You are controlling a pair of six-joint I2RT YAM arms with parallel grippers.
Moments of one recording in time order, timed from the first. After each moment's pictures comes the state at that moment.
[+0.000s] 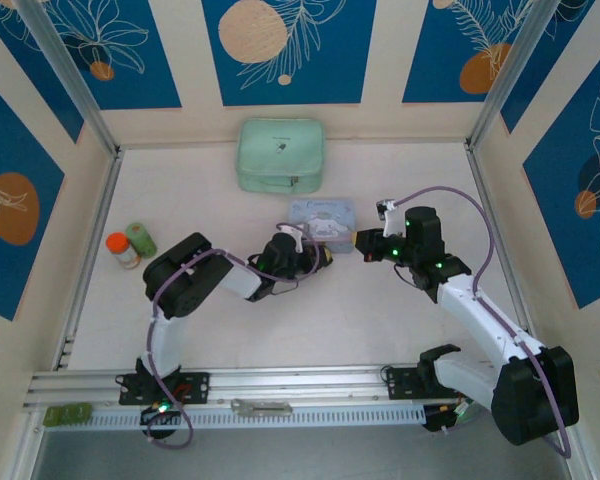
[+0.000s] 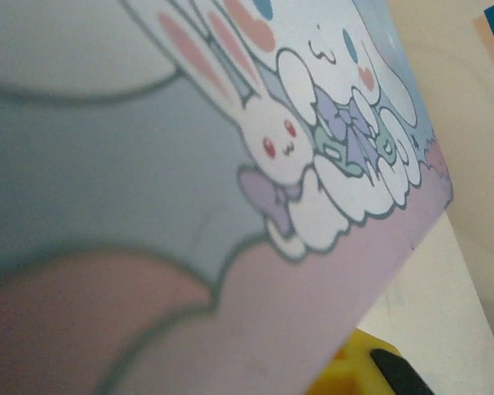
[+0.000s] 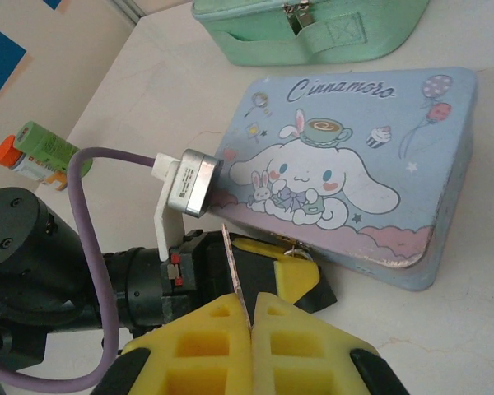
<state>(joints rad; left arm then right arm) -0.80 2.04 0.85 0.77 0.20 -0.86 0.27 1.04 0.64 -0.15 -0.46 0.35</state>
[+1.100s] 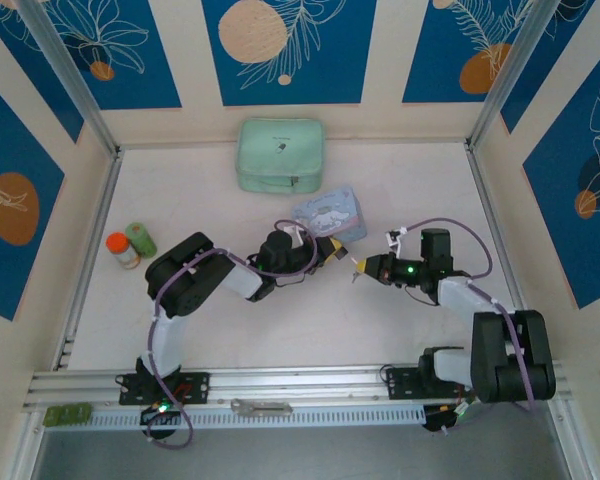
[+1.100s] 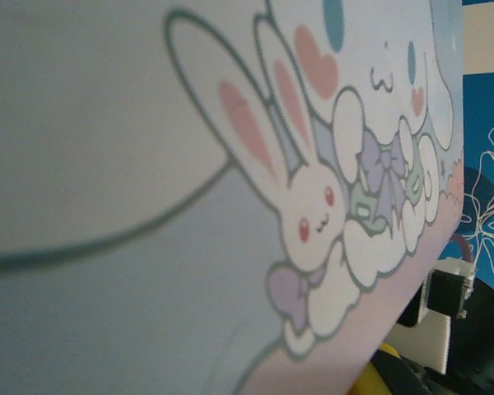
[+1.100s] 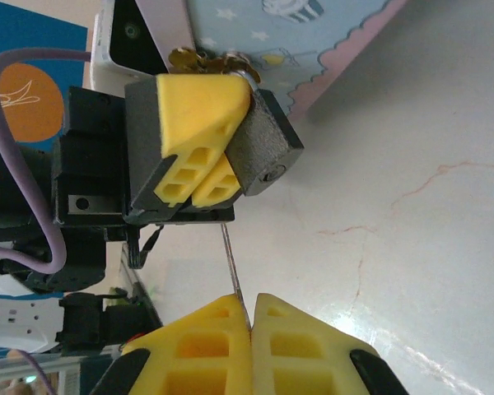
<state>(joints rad) -0.79 2.05 0.85 1.02 0.34 -1.41 0.02 1.25 0.42 0.00 -1.00 0.50</state>
